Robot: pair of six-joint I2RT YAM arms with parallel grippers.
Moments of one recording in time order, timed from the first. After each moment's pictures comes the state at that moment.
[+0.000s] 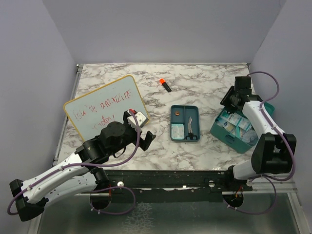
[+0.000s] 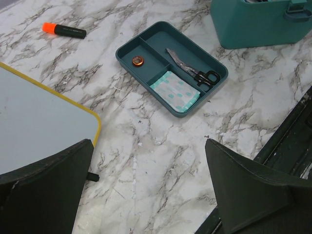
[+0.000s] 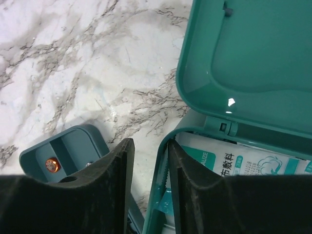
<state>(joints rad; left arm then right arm) -0.98 0.70 0.72 -0.32 -0.15 -0.04 -0.03 1.47 1.09 -0.49 0.09 0.51</state>
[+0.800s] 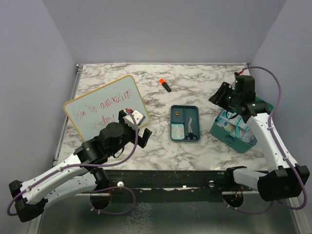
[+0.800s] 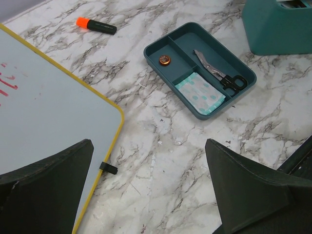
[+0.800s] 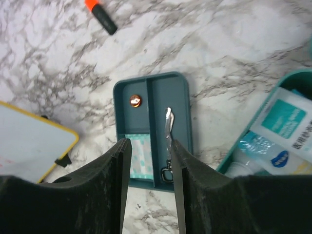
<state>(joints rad) -0.98 0.68 0.72 -0.33 -0.27 -0.04 0.08 1.18 1.13 -0.60 -0.14 0.50</state>
